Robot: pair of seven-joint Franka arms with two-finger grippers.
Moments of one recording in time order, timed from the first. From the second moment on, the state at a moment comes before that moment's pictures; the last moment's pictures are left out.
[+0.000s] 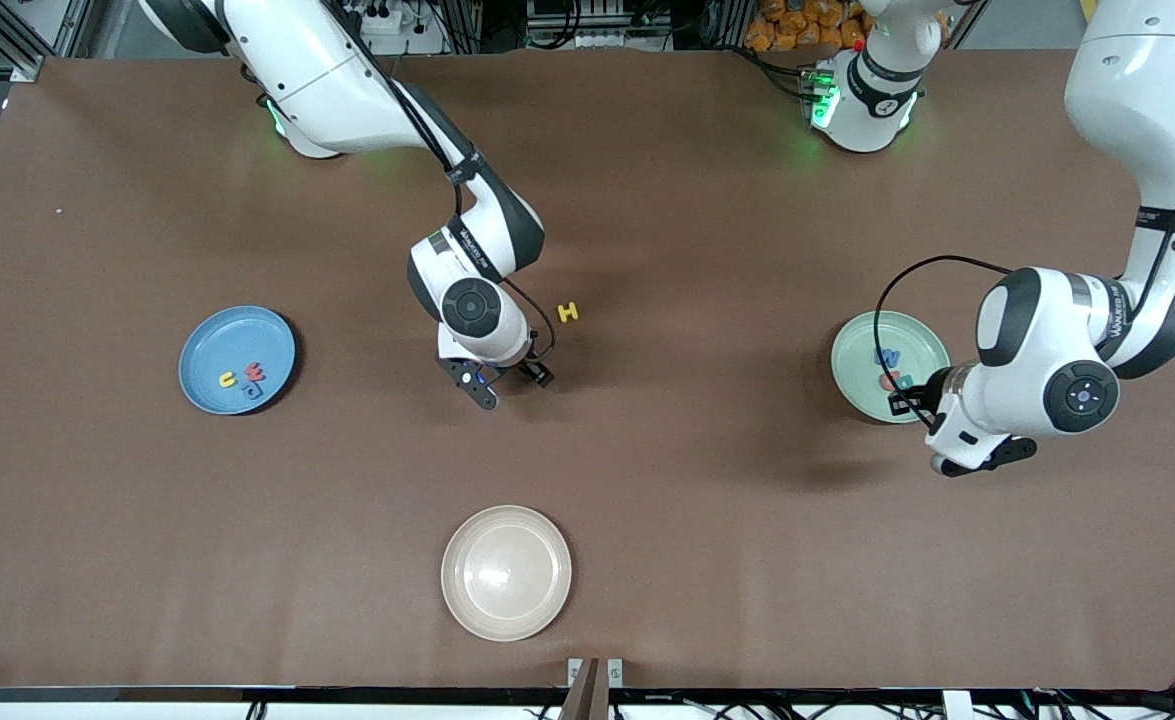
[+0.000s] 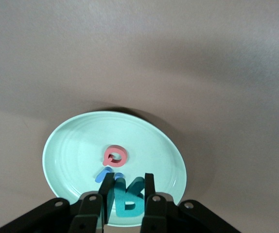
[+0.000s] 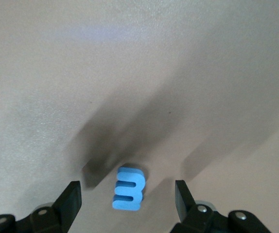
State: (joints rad) left arm 0.23 0.54 -0.37 -1.71 0.18 1.94 -0.45; right arm 0.59 0.69 0.07 -1.72 0.13 2.32 1.37
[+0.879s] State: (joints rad) left arm 0.29 0.55 -0.39 -1.85 0.18 2.07 -0.45; right arm 0.59 0.69 0.07 -1.74 0.12 2.35 1.41
